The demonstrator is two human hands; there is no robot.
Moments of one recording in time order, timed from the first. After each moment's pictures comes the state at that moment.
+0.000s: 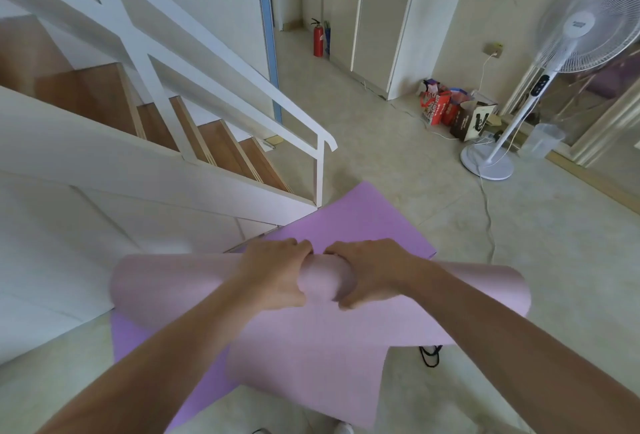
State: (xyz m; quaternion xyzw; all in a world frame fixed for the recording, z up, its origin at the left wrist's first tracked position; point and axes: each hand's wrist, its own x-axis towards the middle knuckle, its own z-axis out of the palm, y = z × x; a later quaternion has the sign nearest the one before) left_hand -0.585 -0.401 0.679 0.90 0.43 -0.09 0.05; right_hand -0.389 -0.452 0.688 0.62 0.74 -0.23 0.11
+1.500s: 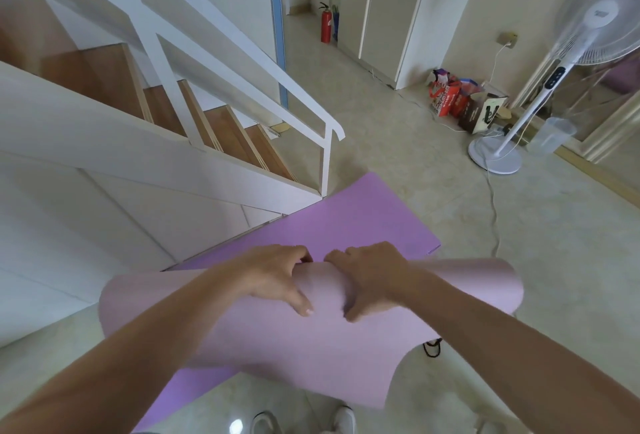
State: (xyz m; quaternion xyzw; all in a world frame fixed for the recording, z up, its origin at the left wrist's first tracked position) left_hand -0.618 -0.387 0.676 0.80 0.45 -0.21 0.33; right_hand -0.416 -0.453 0.659 0.59 0.77 -0.17 0.15
